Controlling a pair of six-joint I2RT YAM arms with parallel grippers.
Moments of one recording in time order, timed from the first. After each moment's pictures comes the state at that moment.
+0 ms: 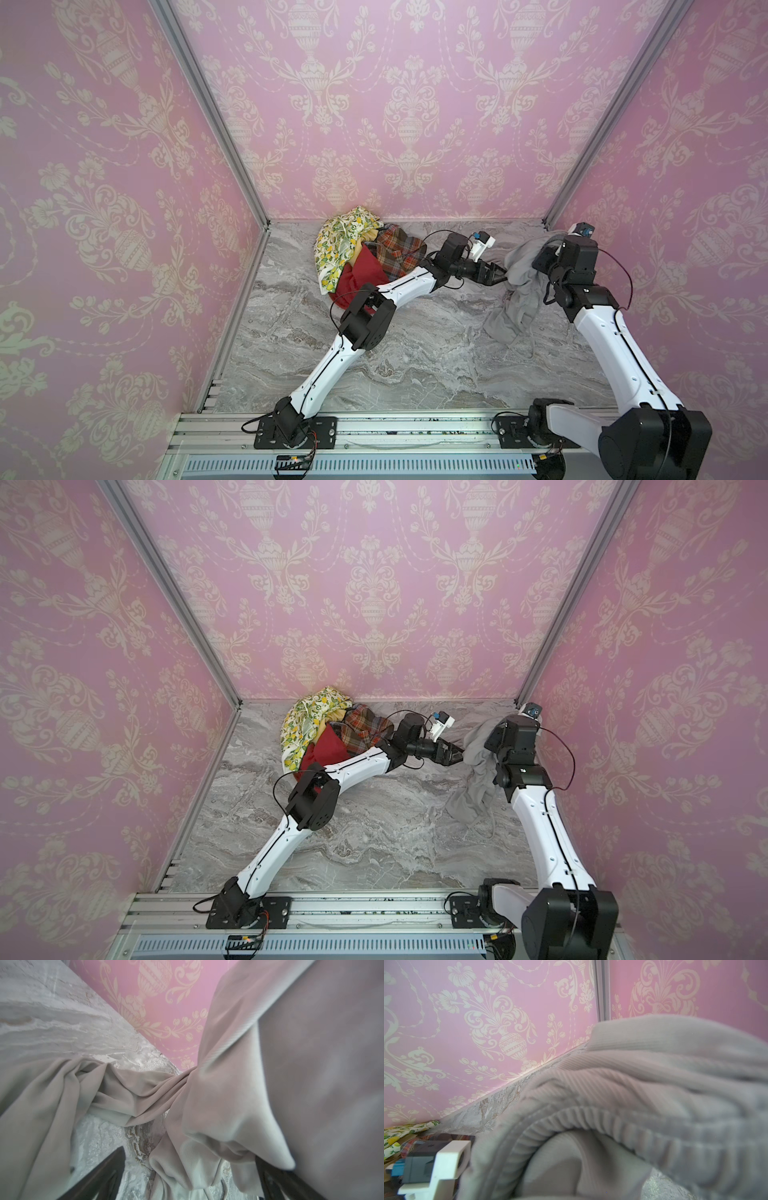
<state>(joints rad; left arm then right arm) -0.76 2.58 2.17 0.16 0.77 -0.59 -0.09 1.17 1.01 -0.29 0.23 0.37</state>
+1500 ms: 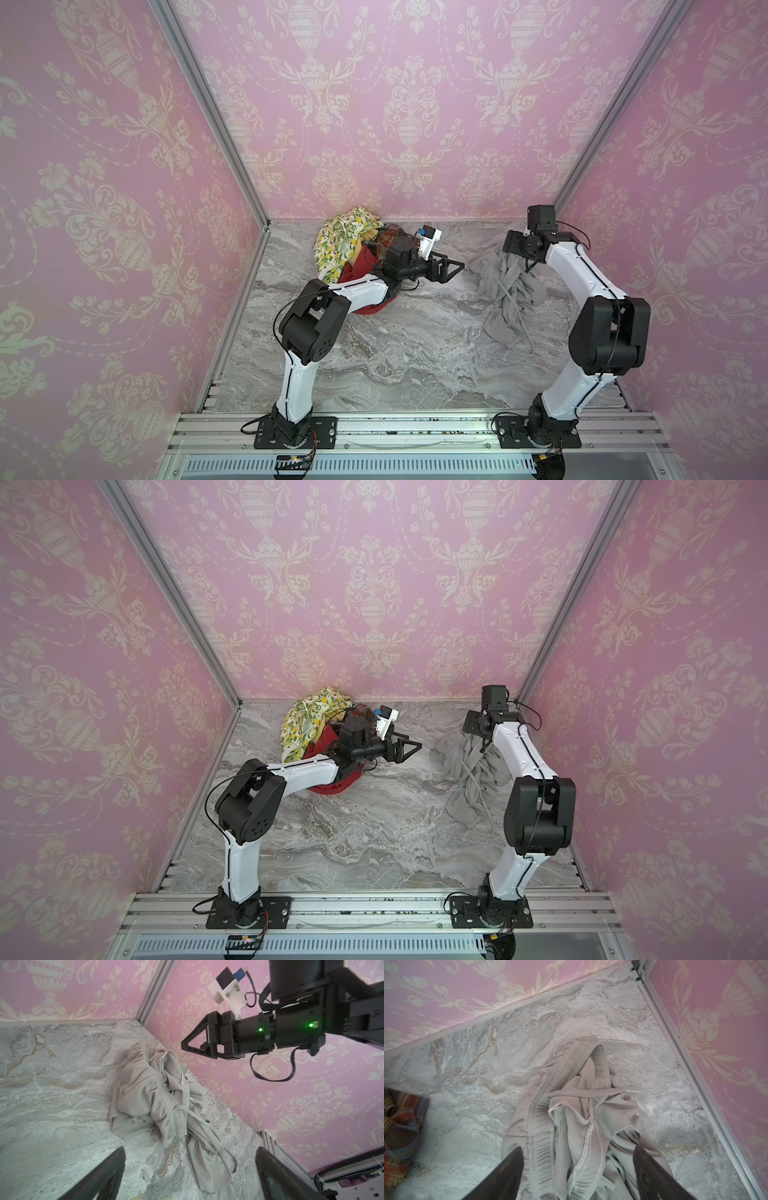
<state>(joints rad) -0.62 2.03 1.33 0.52 0.62 -0.52 -0.05 1.74 1.48 -0.60 0.16 0.28</state>
